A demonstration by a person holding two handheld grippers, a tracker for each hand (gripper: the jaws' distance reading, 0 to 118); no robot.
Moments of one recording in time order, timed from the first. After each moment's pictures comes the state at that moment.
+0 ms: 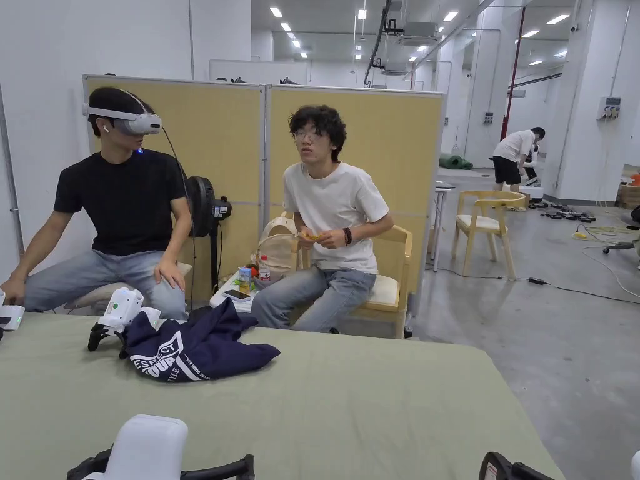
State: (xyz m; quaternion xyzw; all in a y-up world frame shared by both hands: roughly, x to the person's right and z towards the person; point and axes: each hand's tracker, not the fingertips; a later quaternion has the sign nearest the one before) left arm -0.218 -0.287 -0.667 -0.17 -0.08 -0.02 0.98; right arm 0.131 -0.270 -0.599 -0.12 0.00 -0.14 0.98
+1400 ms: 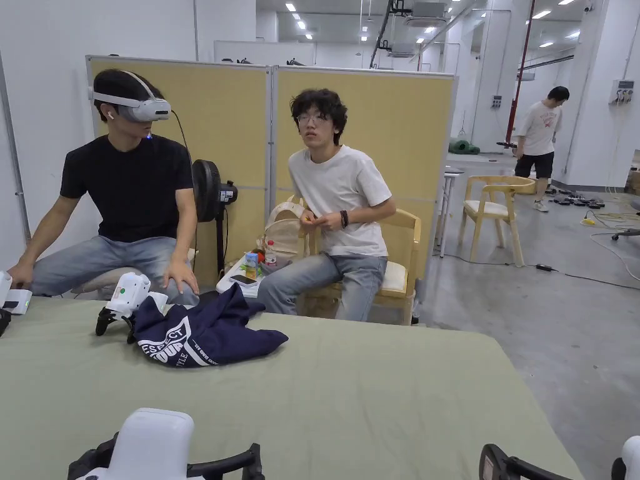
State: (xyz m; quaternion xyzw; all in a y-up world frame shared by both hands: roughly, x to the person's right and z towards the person) left arm -0.226 -0.292 -0.671 -0.16 -0.07 -0.02 0.98; right arm 0.112 -0.275 -0.617 -0.11 0.00 -0.06 0.99
